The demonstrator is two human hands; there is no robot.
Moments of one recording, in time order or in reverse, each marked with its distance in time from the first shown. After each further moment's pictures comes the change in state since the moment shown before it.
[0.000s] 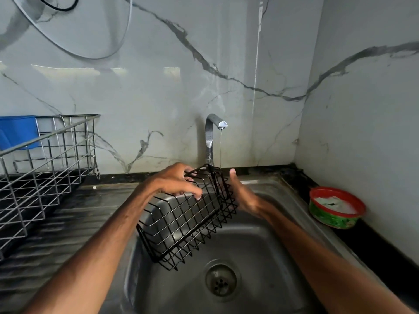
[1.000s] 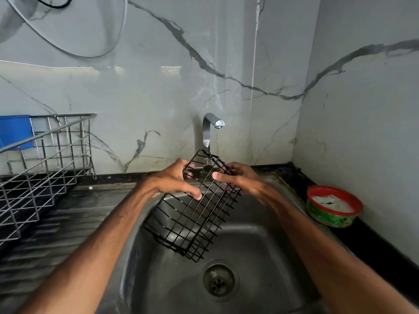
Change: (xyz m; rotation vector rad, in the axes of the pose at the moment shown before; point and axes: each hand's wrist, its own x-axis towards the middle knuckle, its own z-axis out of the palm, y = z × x) left_hand 0.011 -0.016 0.001 -0.084 -0.027 0.021; right_hand 0.003 -0.024 -0.023 -0.030 0.130 -0.184
